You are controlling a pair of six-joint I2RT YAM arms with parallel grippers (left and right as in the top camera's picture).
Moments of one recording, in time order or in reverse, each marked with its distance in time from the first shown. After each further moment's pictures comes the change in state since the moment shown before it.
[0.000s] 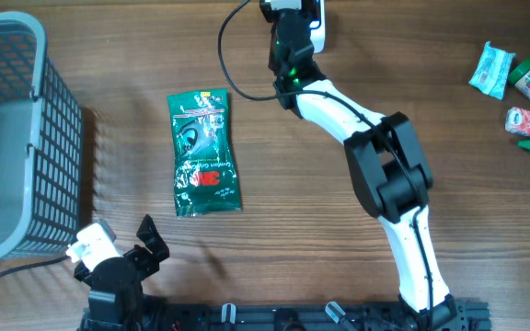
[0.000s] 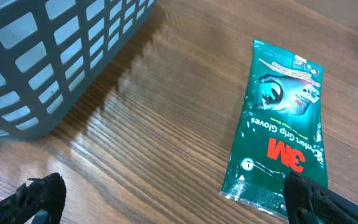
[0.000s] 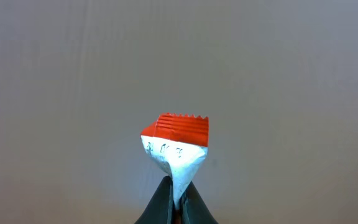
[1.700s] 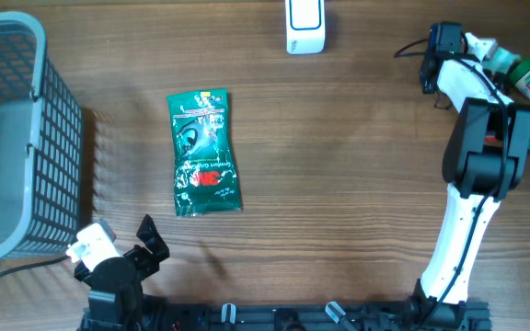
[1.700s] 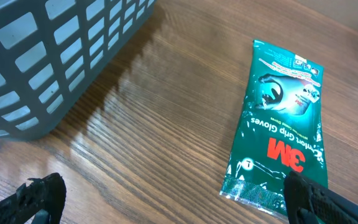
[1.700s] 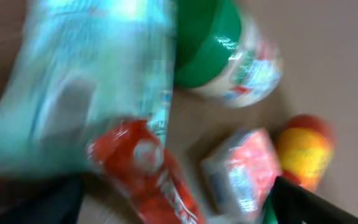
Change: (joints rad) left arm 0.000 0.000 0.000 0.000 0.000 0.000; right arm -0.629 -0.005 -0.013 -1.412 0.349 0.574
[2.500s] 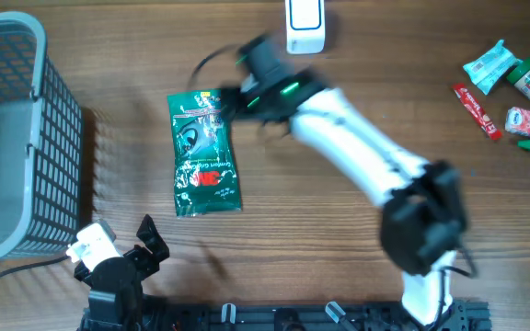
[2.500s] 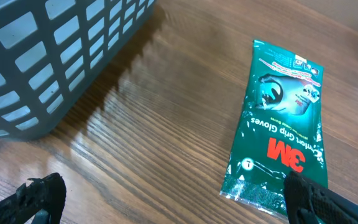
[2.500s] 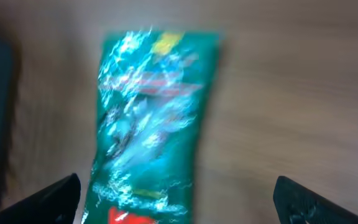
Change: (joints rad) left arm 0.000 0.000 0.000 0.000 0.000 0.000; right arm 0.856 -0.341 -0.055 -0.099 -1.023 0.307
